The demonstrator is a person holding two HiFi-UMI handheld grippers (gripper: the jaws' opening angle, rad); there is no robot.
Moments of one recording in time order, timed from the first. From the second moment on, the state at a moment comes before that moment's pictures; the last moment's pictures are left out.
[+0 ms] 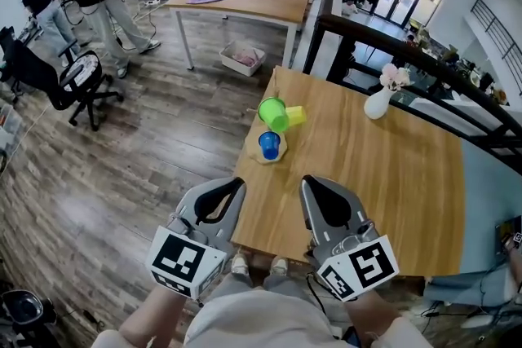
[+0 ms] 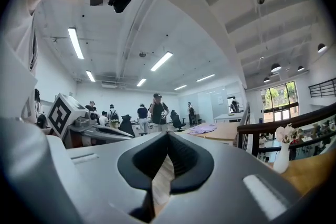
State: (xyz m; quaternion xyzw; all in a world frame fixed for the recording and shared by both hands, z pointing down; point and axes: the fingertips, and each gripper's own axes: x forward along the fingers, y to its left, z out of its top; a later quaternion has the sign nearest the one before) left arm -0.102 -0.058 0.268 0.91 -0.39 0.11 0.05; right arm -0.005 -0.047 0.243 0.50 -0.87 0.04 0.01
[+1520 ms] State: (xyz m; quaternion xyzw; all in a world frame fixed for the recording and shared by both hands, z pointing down) left arm -0.095 -0.025 0.270 0.92 -0.37 0.09 0.07; right arm -0.026 -0.028 0.275 0.49 -0.87 0.06 0.06
